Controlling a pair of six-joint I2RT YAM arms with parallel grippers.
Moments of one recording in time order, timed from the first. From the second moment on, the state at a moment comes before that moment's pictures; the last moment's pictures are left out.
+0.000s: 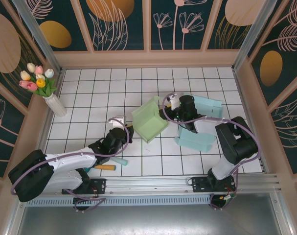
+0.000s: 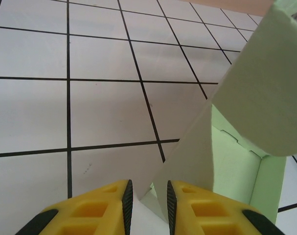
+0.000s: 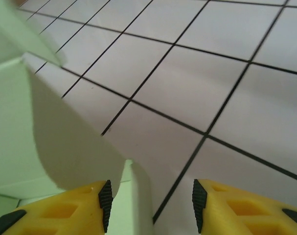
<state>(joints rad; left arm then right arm) -0.89 1.19 0.37 0.33 -0.45 -0.57 0.46 1.64 0.72 0.38 -0.35 0.09</state>
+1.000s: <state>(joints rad) -0.85 1.23 0.49 0.18 -0.45 -0.55 0.50 1.65 0.73 0.37 -0.34 0.05</state>
